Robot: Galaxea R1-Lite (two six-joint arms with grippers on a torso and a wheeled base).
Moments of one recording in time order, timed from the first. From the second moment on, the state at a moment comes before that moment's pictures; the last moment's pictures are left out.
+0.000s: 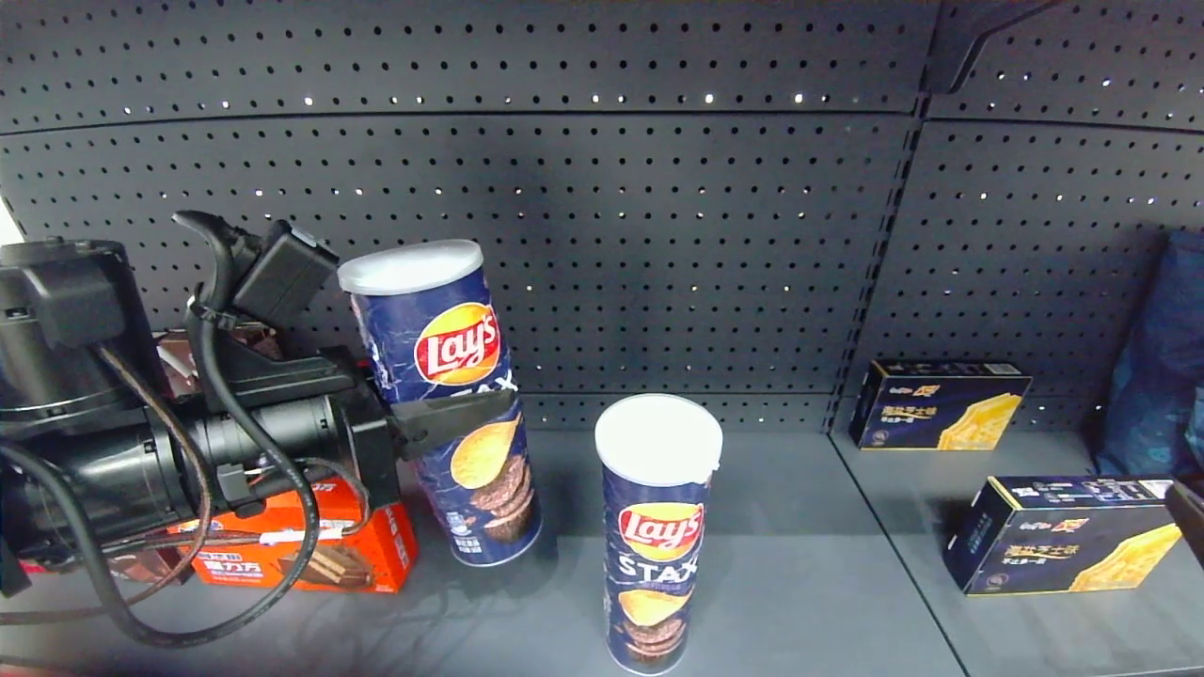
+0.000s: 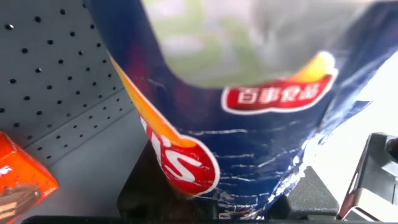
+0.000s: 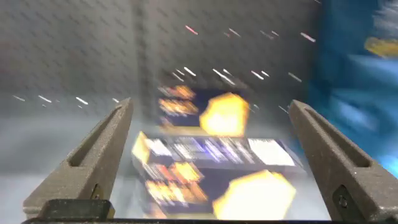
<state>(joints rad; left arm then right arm) -0.35 1.43 -0.69 -0.59 -0.54 -0.02 0.26 0.77 -0.02 -0.90 -0.31 -0.12</state>
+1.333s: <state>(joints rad) -0.35 1.46 -0.70 -0.62 -0.62 -0.02 0.19 0.08 0.00 -0.03 0.10 -0.05</state>
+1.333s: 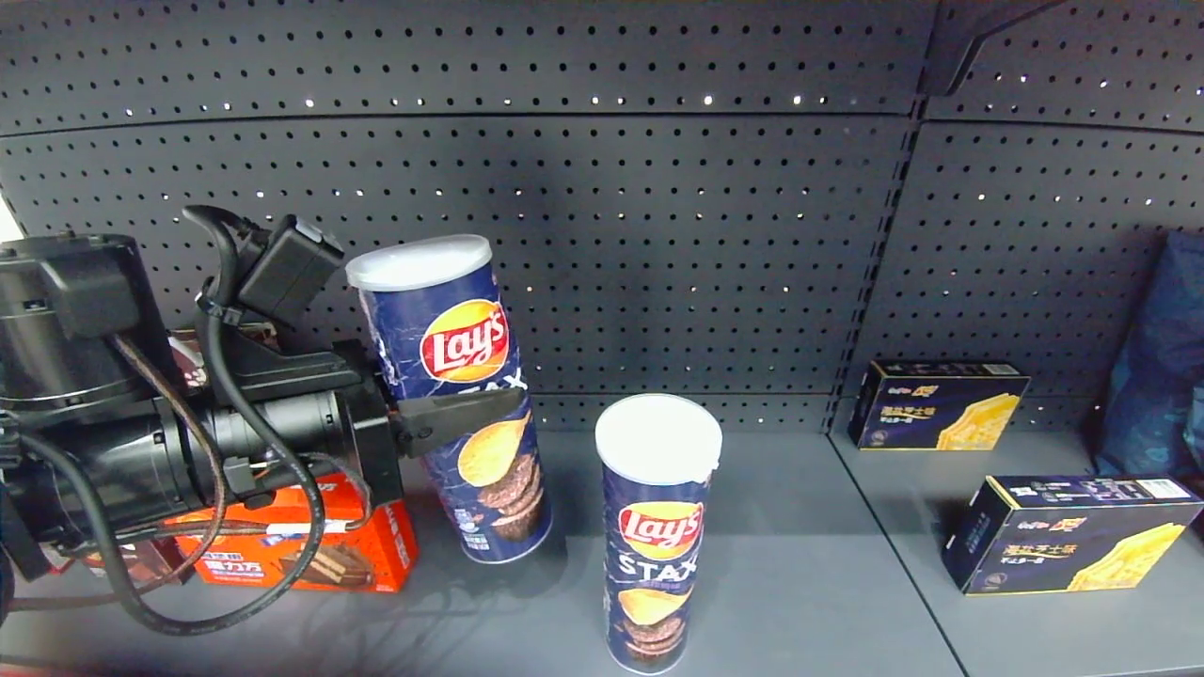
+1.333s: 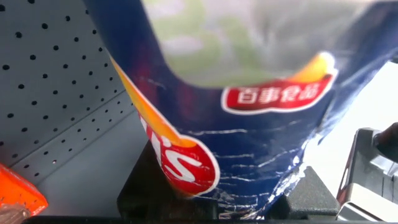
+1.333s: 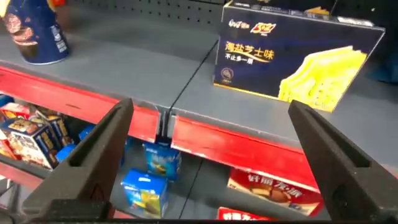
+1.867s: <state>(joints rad) -0.34 1.47 -0.73 -0.62 -0.61 -0.01 0.19 0.08 0.00 0.00 0.06 0.00</state>
